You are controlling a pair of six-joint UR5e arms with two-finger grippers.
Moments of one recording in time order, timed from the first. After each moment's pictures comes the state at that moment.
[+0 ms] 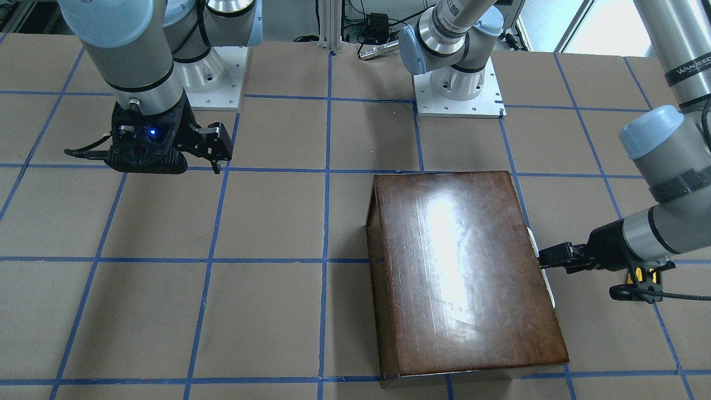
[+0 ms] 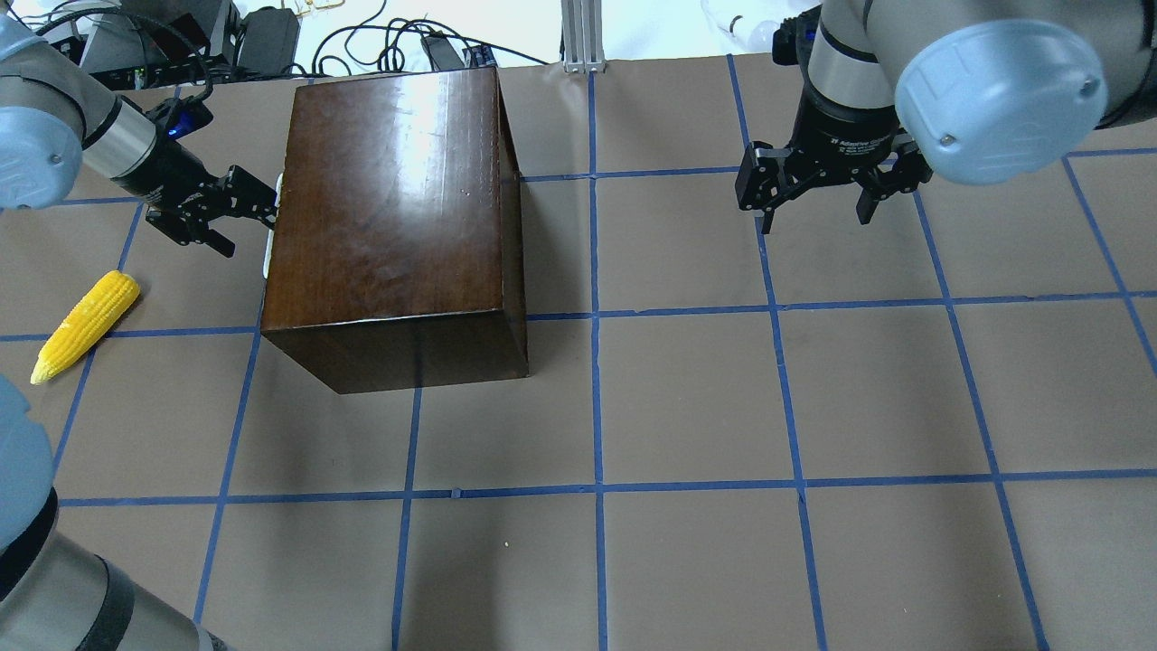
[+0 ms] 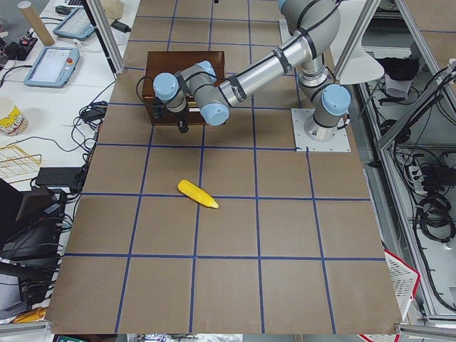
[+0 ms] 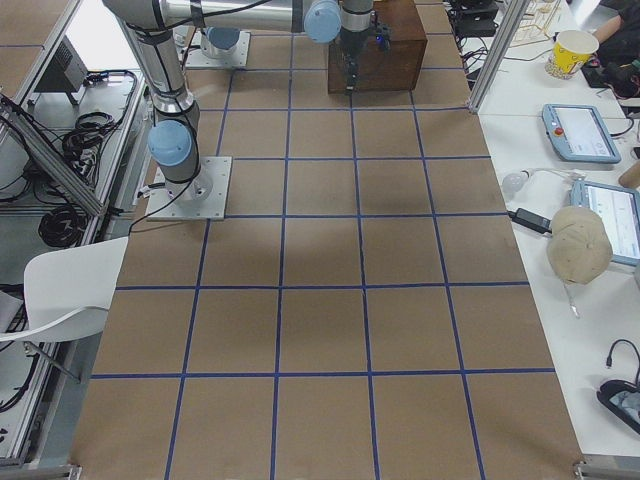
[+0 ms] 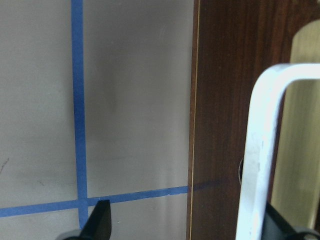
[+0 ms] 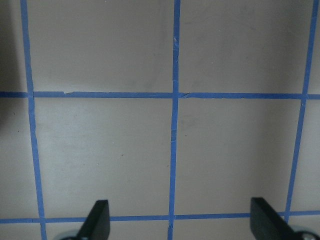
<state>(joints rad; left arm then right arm) -1.15 -2.00 -1.54 -1.37 1.30 0.39 1.65 -1.48 1.58 -1.63 -1.63 0.06</state>
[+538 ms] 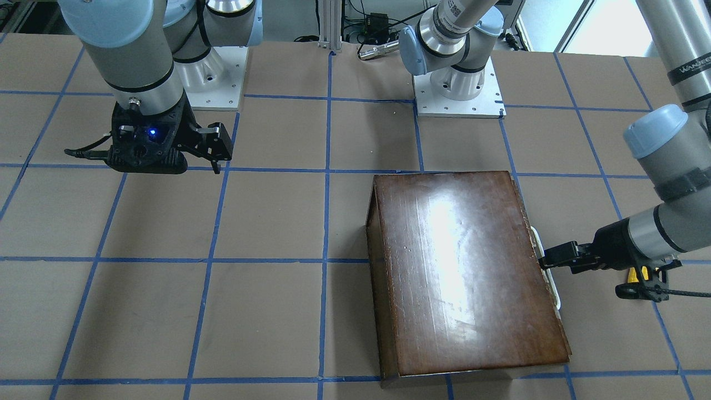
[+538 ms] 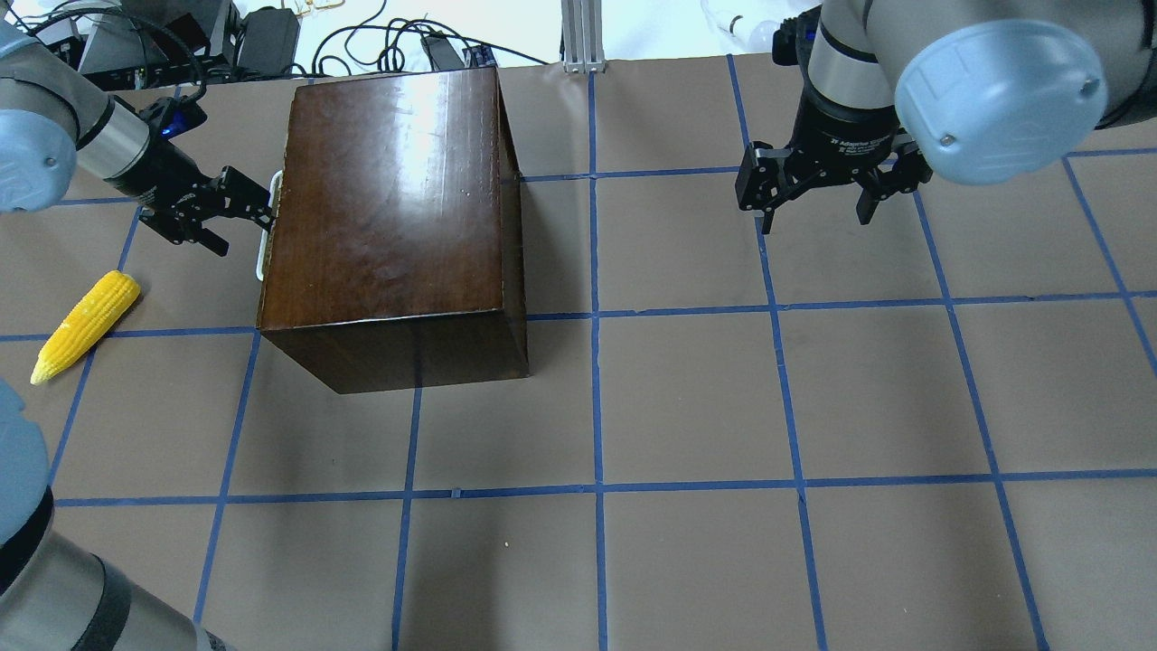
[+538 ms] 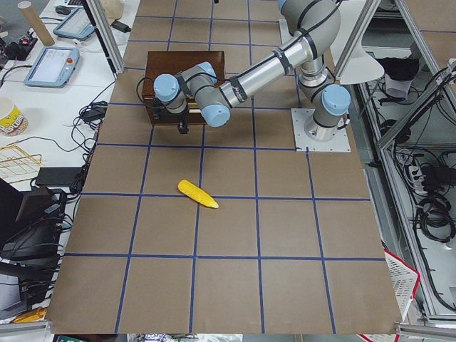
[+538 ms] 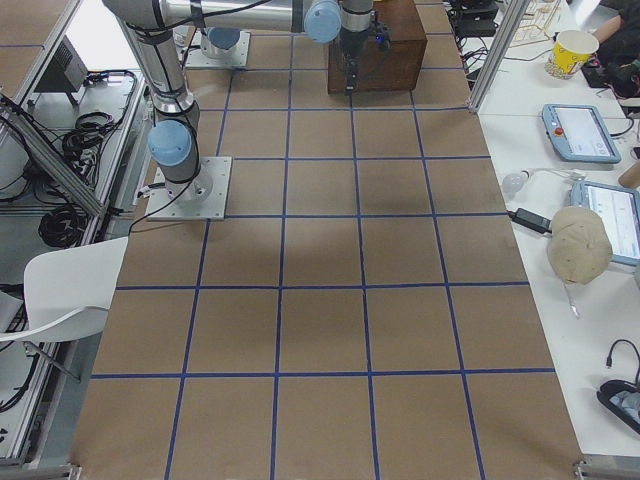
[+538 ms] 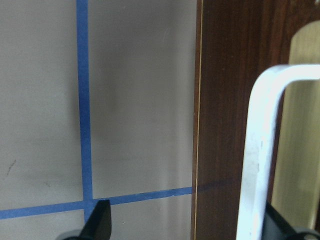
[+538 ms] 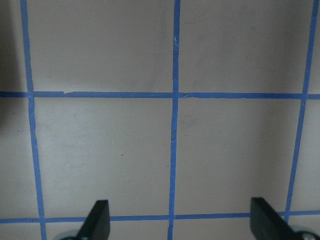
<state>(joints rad) -1.13 -2.00 -1.55 -1.36 1.30 0.42 1.65 -1.48 1.58 -1.62 -1.63 0.06</state>
